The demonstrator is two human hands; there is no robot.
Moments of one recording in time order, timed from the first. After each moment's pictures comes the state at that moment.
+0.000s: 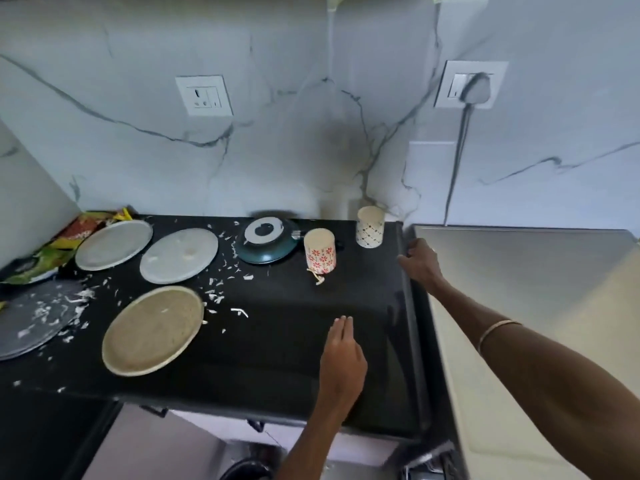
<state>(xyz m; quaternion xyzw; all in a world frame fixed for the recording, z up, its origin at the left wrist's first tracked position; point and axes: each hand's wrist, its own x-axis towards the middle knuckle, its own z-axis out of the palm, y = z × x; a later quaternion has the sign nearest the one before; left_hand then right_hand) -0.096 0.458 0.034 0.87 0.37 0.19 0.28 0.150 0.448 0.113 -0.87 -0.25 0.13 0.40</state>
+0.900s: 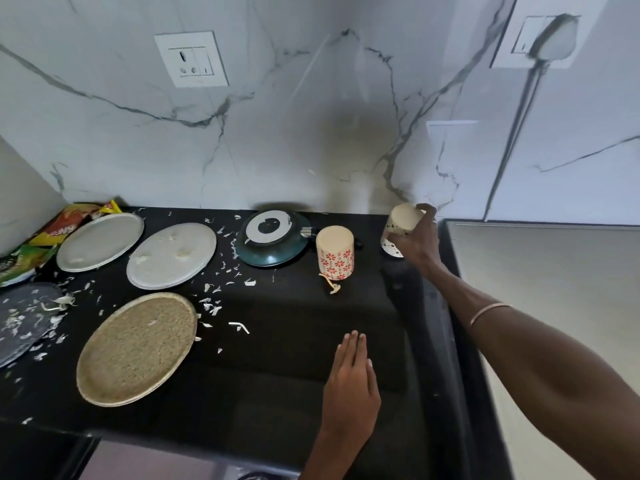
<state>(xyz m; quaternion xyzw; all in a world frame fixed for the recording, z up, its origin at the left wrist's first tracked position) -0.092 0.503 -0.013 0.89 0.35 0.18 0.24 0.199 0.571 0.051 -0.83 -0.24 0.06 0.50</state>
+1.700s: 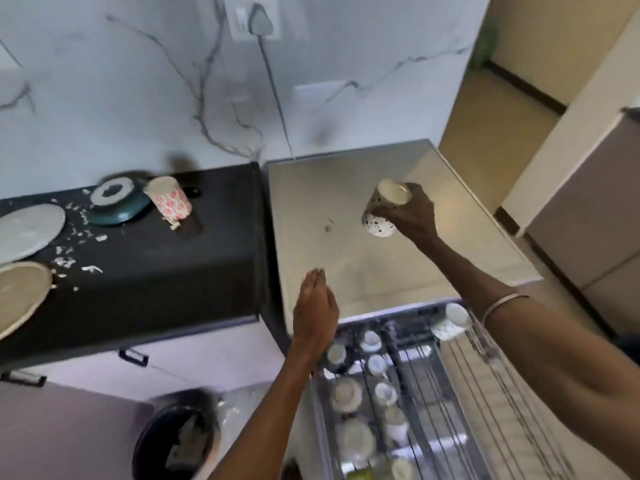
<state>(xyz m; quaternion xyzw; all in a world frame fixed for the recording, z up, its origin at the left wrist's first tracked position) -0.024 0.194 0.034 0.90 0.26 0.19 0.28 0.197 0.088 0.130 -0.86 -0.13 0.00 0.50</state>
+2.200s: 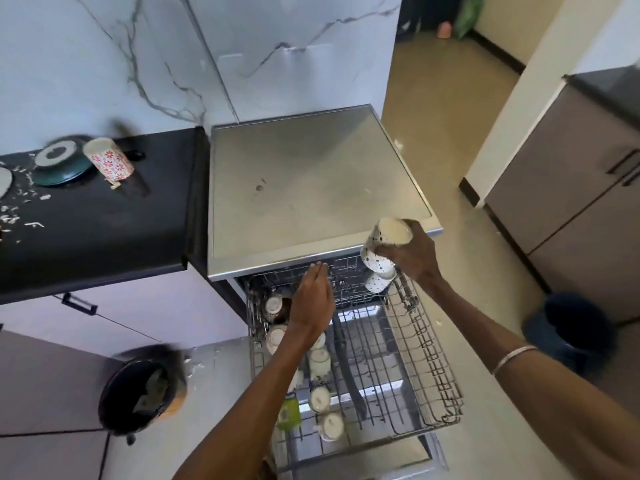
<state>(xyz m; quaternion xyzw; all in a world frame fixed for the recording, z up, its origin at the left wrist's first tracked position) -0.029 -0.020 0.018 0.93 0.19 0.11 0.30 0.139 -0.176 0.068 -0.86 -0.11 0.08 0.49</state>
